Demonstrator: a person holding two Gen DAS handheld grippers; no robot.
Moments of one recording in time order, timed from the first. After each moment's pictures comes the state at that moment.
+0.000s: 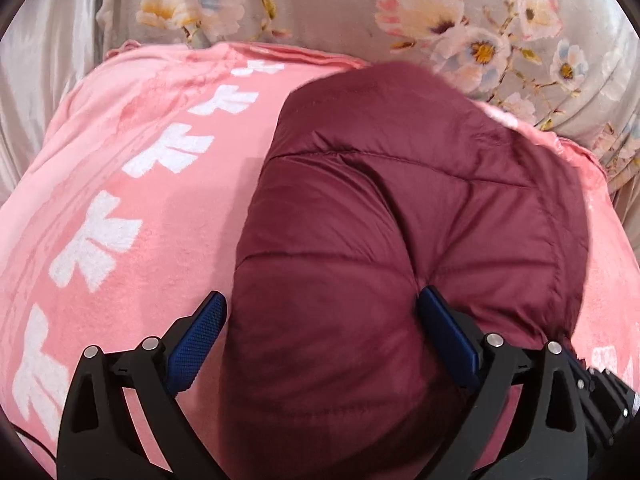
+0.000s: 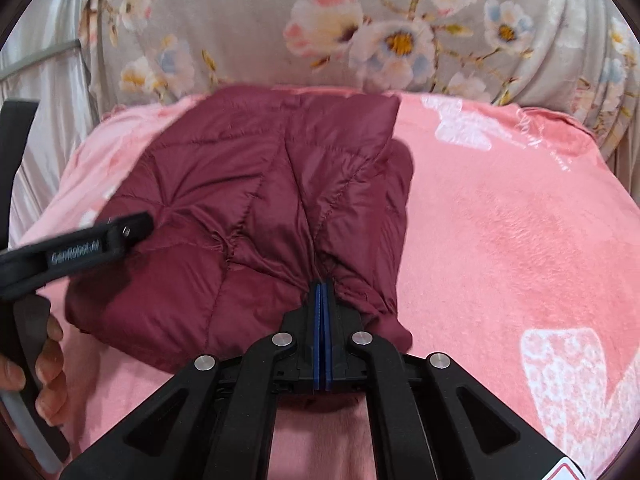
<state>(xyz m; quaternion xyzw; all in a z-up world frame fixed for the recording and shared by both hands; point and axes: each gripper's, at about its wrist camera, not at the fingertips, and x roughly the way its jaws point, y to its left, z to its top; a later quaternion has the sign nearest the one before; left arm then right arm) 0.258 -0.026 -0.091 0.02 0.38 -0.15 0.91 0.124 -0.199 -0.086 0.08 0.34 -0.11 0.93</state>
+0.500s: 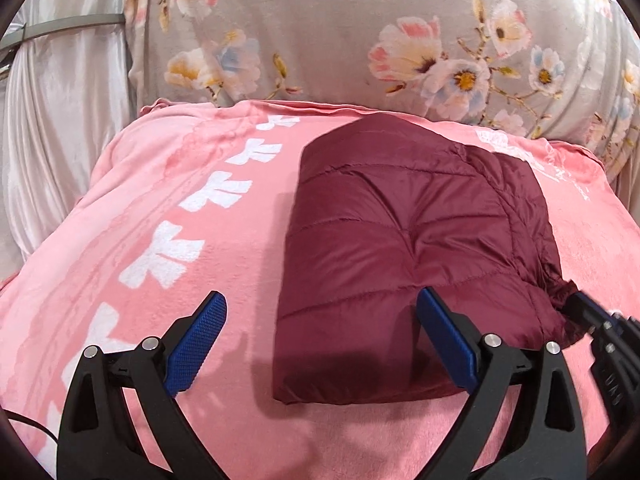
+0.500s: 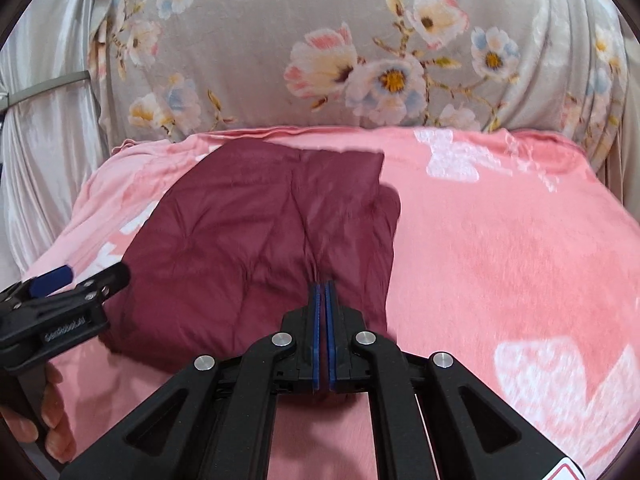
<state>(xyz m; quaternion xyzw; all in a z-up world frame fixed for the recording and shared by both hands) 0.192 -0.007 -0.061 0.05 0.30 -0.12 0.94 0.114 -0.198 -0.049 0.08 0.29 -0.11 0.95</state>
